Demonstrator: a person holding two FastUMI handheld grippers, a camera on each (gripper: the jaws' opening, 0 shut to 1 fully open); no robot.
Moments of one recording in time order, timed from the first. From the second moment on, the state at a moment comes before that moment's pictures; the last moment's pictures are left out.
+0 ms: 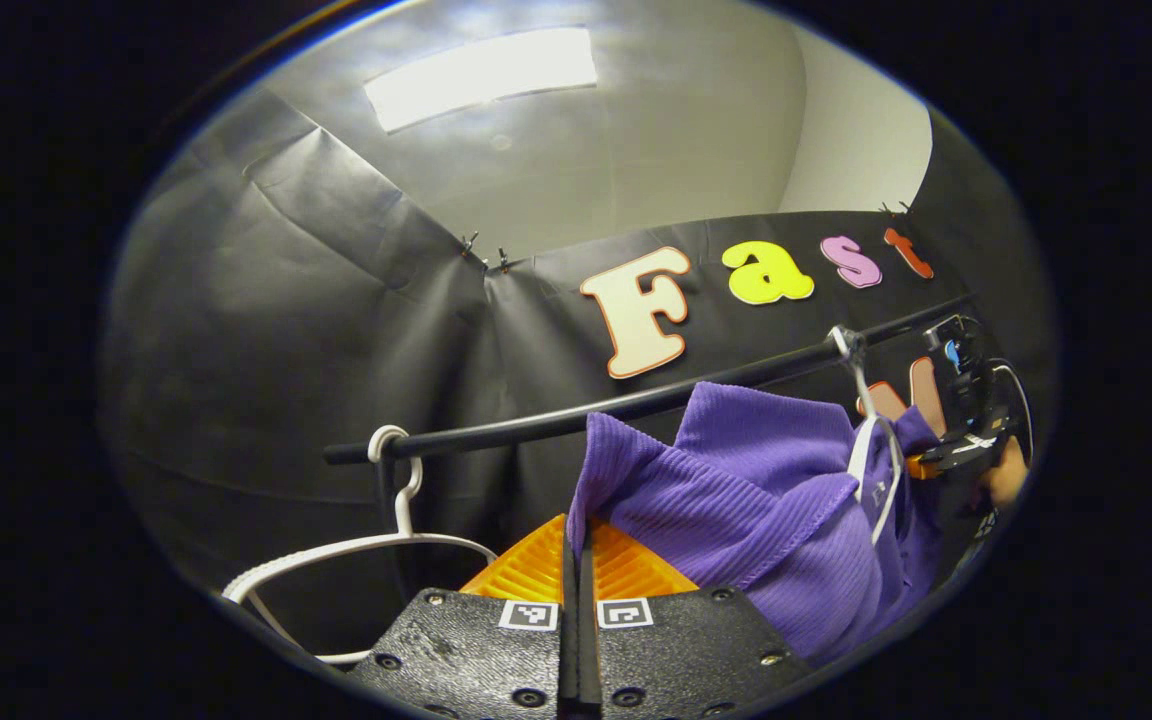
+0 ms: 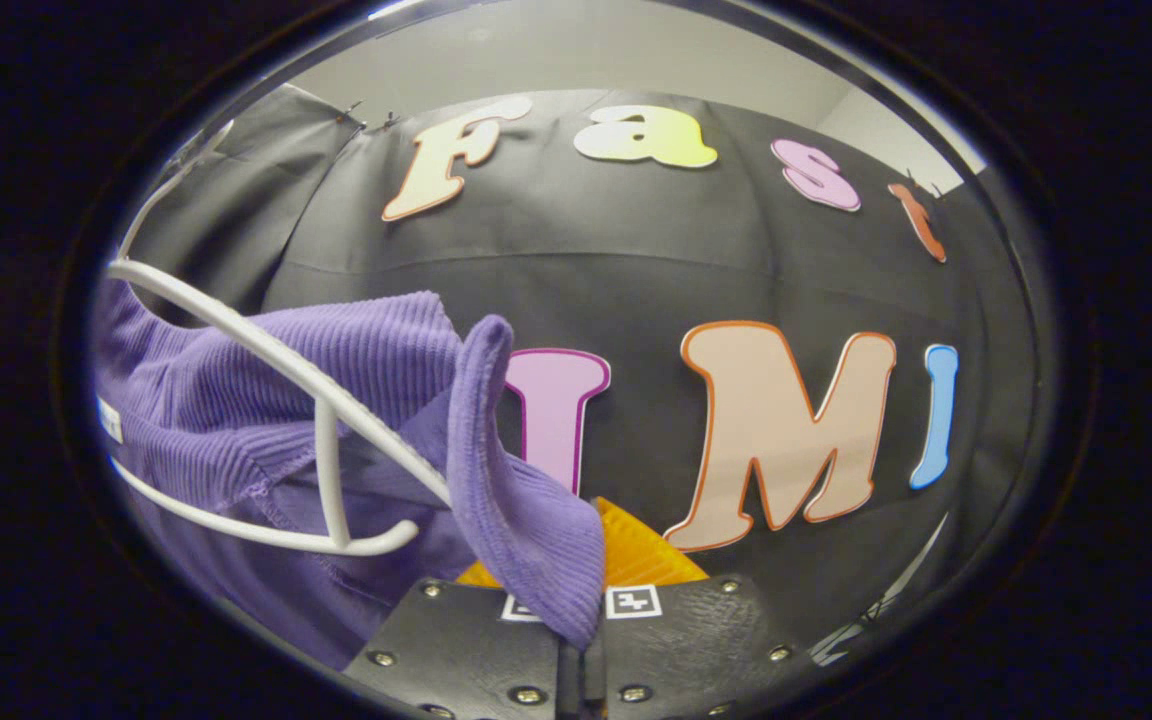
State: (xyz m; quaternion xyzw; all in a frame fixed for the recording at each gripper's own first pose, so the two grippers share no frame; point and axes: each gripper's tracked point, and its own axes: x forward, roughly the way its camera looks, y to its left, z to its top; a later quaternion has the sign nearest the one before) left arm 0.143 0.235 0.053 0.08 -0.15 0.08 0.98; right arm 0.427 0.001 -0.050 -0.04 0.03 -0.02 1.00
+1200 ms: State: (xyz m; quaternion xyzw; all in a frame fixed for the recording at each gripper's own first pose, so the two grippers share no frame) left arm 0.159 0.220 -0.124 0.03 -0.02 0.07 1.00; right arm 0.397 0.023 -0.190 0.03 0.13 0.02 0.99
